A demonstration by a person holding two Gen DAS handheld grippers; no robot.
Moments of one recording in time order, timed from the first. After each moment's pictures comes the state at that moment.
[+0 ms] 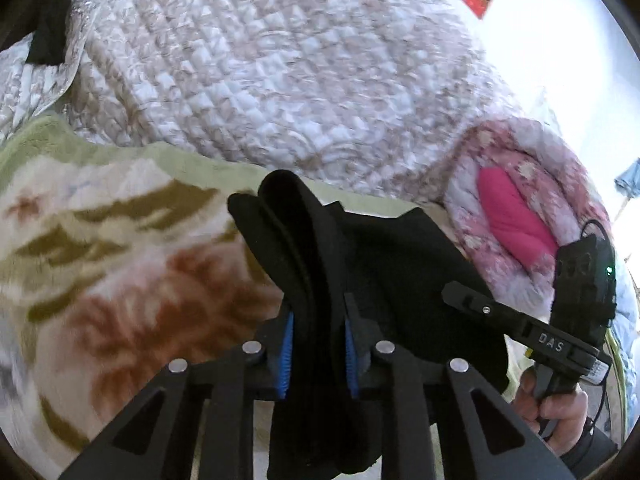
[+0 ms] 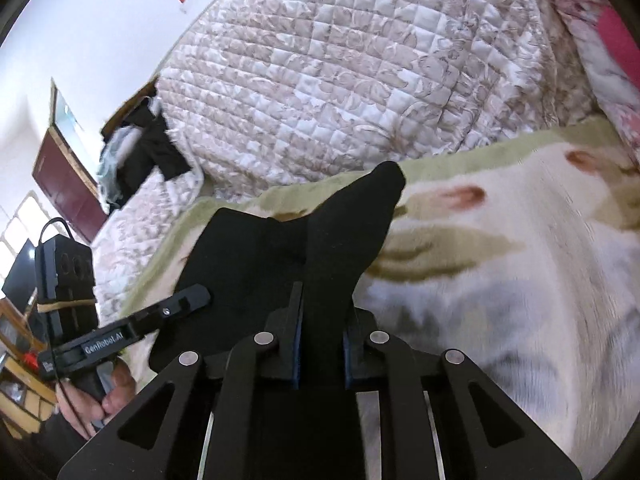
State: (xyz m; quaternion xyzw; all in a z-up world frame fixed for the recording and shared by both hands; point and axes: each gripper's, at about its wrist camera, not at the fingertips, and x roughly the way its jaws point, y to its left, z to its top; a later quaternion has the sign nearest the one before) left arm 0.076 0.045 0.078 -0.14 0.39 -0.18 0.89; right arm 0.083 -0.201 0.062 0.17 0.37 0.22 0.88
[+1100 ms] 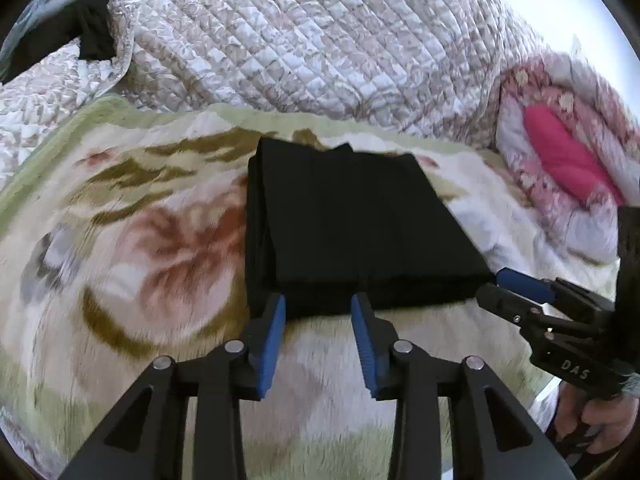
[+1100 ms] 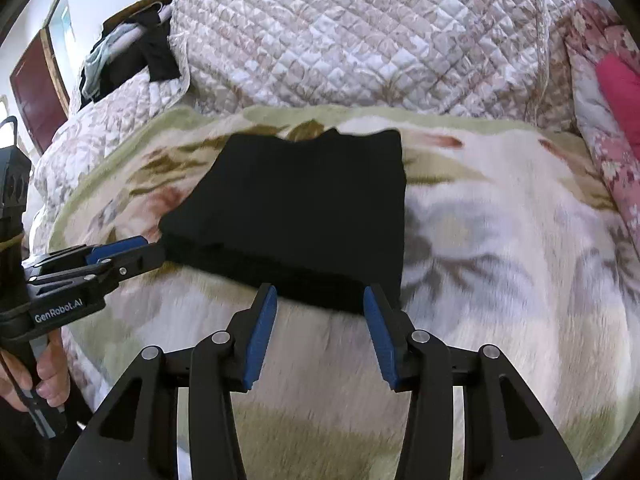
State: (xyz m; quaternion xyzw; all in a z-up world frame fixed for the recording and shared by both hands) left arm -0.007 0.031 0.048 -0.05 0.42 -0.07 0.90; right arm -0.001 -0.166 0.019 0.01 0.41 0.18 0.89
